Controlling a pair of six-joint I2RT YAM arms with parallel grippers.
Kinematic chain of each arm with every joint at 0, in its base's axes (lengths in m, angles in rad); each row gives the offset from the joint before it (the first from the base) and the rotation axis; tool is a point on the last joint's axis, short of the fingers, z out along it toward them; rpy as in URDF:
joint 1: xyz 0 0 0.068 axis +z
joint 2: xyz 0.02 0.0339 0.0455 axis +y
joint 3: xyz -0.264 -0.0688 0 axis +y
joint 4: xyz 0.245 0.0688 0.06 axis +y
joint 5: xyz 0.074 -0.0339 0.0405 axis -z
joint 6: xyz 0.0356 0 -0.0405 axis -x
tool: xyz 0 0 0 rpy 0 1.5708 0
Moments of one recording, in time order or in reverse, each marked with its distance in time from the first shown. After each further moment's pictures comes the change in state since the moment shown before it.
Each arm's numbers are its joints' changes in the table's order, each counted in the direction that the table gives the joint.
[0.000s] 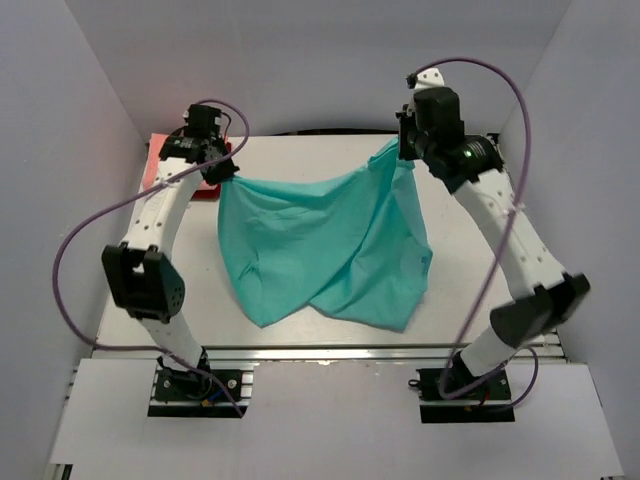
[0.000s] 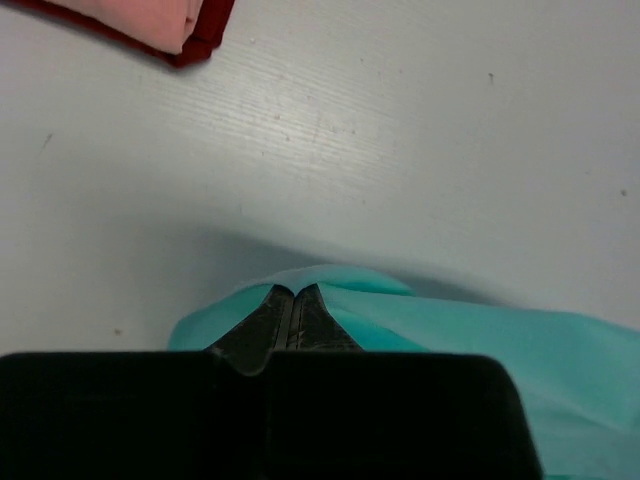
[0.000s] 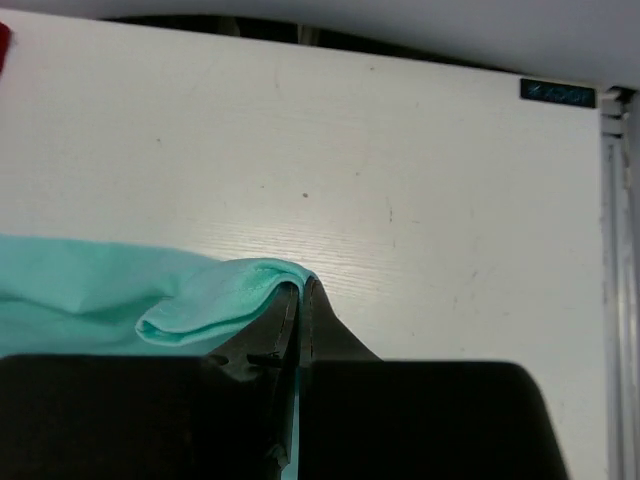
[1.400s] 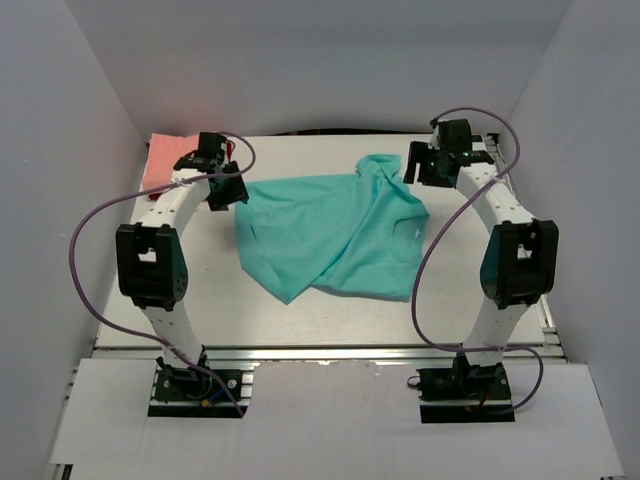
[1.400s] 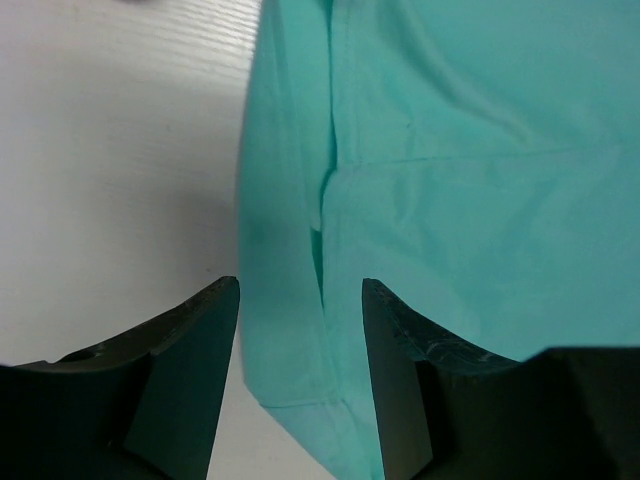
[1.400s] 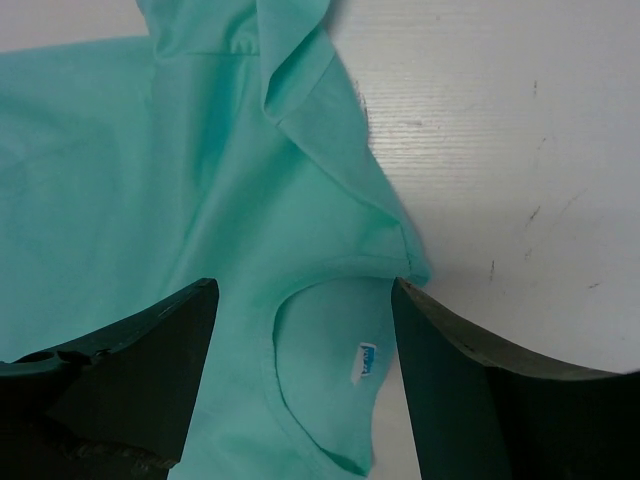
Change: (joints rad) left arm 0.051 0.145 0.209 -0.201 0.108 -0.095; right arm -0.393 0.323 0.269 -0.223 -0.430 -0.061
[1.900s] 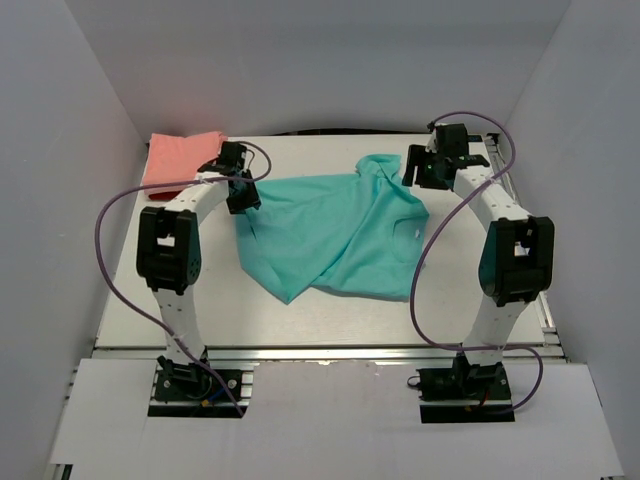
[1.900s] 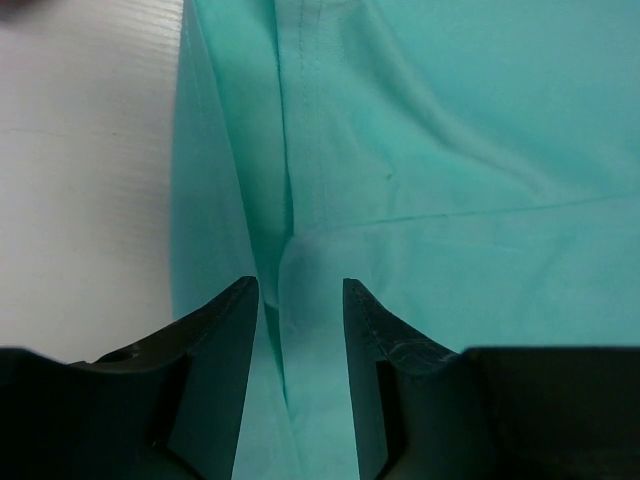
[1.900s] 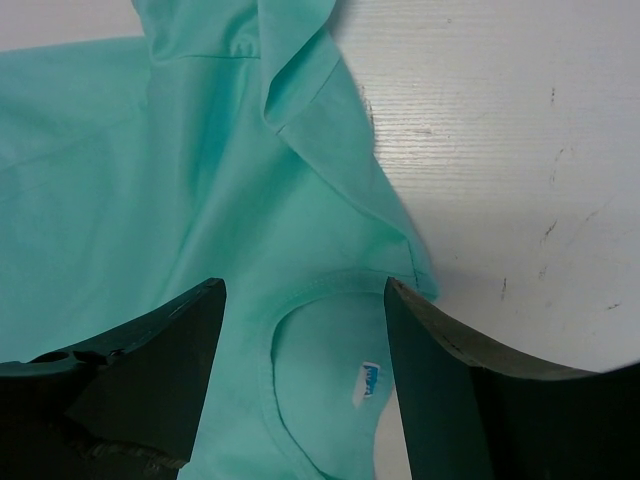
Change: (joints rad) left arm -0.067 0.152 0.008 -0.142 -0.031 0.039; right arm 0.000 0.021 0.053 -0.074 -0.017 -0.001
